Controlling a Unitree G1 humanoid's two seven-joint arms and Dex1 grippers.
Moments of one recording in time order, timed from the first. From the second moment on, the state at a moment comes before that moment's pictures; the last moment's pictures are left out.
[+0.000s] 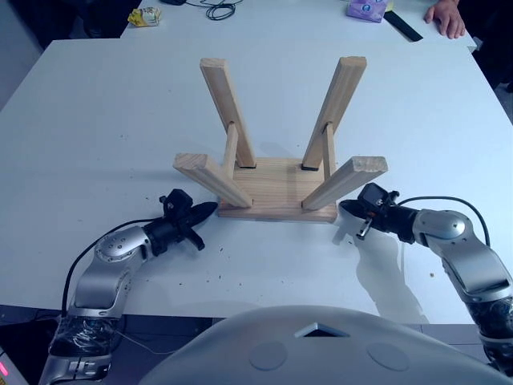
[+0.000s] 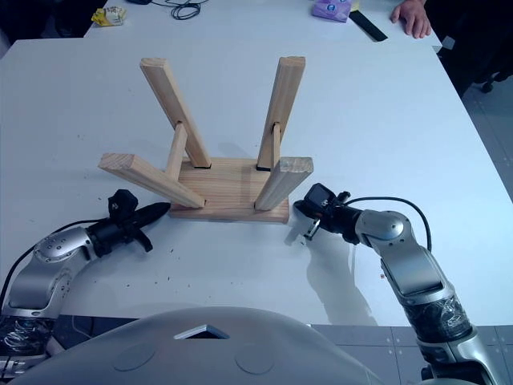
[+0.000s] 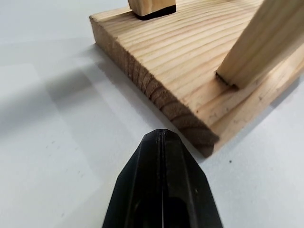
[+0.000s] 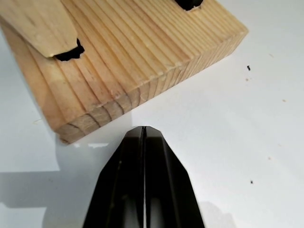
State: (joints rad) left arm 0.31 0.61 0.03 -0.22 -0.34 0.34 -0.76; right arm 0.14 -0.69 0.17 -0.38 0.12 0.55 0.74
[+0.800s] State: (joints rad) left arm 0.37 0.62 -0.01 -0.33 -0.35 0.38 -0.75; right arm 0.16 -0.71 0.18 -0.45 0.16 0.65 0.75
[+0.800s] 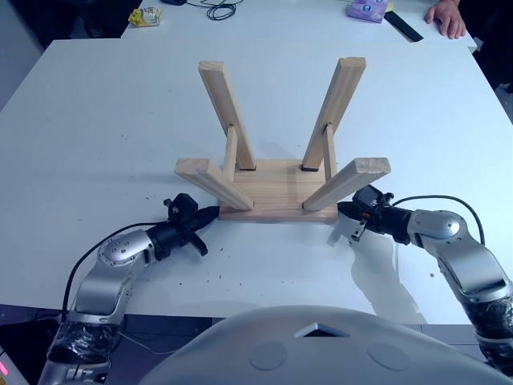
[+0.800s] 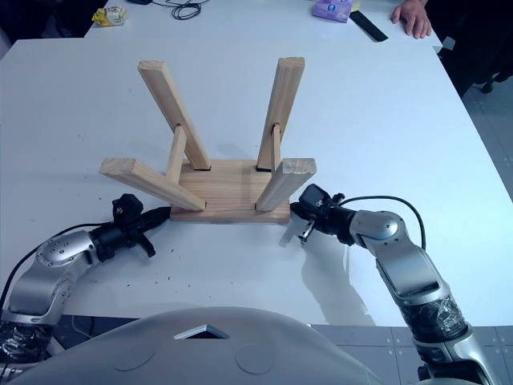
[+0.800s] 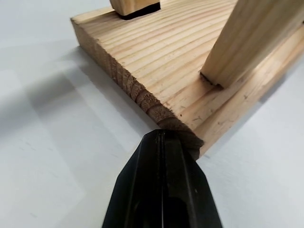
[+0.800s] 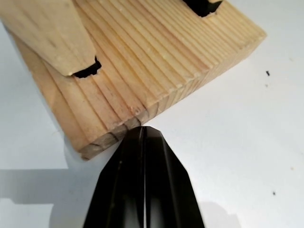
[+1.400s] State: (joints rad) left arm 0.62 0.71 0.17 -0.73 -0.50 0.56 -0.75; right arm 0.29 -0.88 -0.05 -0.73 0.35 0.78 0.87
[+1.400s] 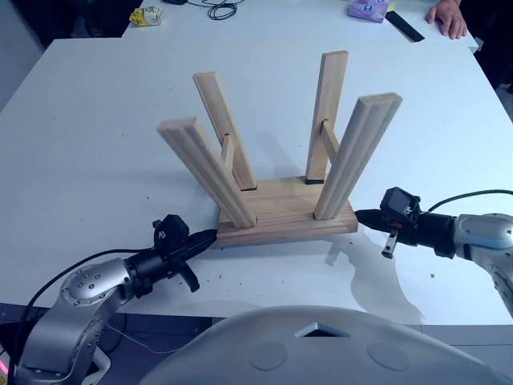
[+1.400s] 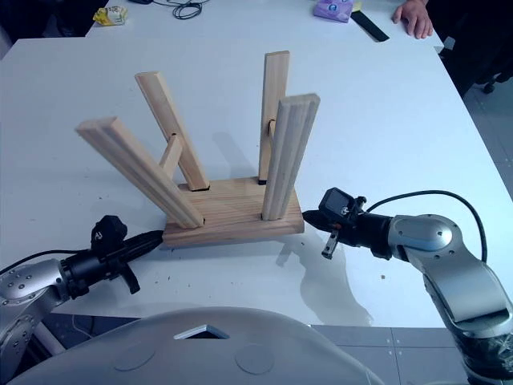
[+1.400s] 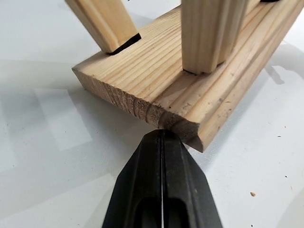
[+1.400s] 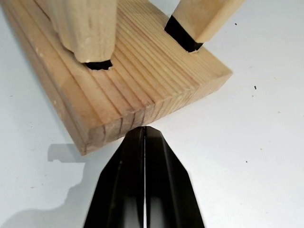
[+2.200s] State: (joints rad) left arm 0.55 0.77 0.34 -0.80 -0.63 0.63 -0.76; right arm 0.33 -0.95 -0.19 -0.84 0.49 0.79 0.94
